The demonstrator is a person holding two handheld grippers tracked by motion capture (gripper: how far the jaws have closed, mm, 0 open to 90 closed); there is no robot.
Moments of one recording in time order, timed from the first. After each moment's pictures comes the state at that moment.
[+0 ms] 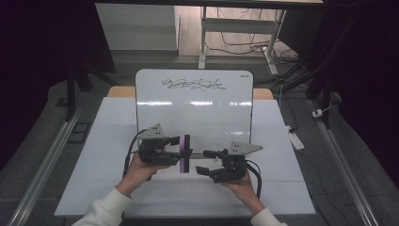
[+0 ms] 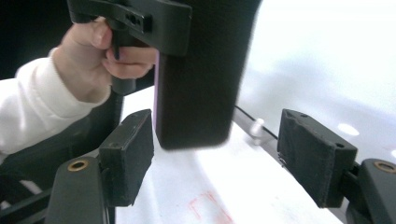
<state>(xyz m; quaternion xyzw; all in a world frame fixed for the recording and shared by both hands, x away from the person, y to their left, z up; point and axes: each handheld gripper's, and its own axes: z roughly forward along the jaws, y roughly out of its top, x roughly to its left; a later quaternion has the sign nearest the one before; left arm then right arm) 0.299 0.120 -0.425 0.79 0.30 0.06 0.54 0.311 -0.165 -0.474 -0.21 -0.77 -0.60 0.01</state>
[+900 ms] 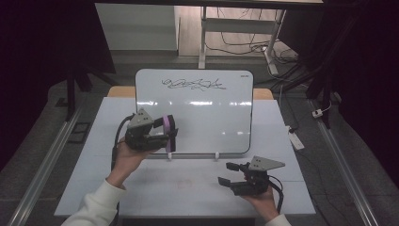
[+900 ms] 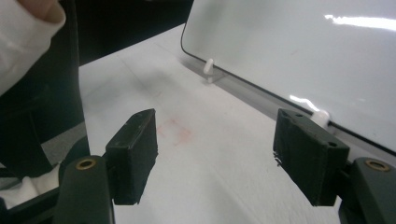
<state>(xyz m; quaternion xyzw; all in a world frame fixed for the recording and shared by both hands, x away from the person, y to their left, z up) 0.313 0.146 -0.385 0.76 0.37 0.20 0.49 0.279 -0.228 -0.492 -0.26 -0.79 -0.55 -0.05</state>
